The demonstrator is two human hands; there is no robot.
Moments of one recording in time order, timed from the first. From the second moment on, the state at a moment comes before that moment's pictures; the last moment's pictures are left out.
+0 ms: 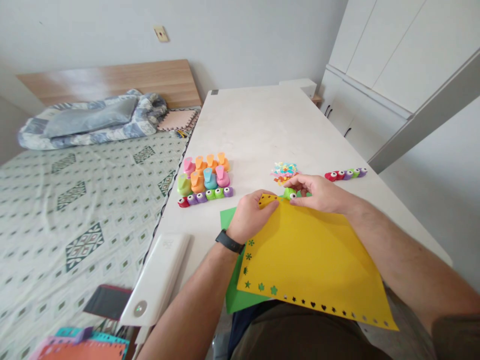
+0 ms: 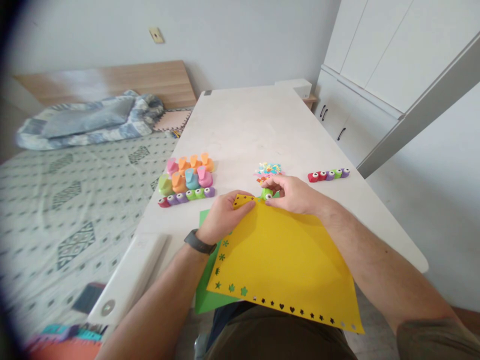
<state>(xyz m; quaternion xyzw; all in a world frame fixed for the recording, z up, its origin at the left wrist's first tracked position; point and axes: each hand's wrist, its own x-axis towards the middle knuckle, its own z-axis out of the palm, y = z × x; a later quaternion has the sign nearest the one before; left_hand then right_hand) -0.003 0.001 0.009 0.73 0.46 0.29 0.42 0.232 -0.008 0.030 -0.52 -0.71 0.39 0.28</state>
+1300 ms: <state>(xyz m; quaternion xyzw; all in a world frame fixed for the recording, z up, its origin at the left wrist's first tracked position) 0.000 0.004 0.006 0.70 0.43 0.29 0.49 0.237 -0.007 0.011 -0.43 -0.64 0.57 0.29</state>
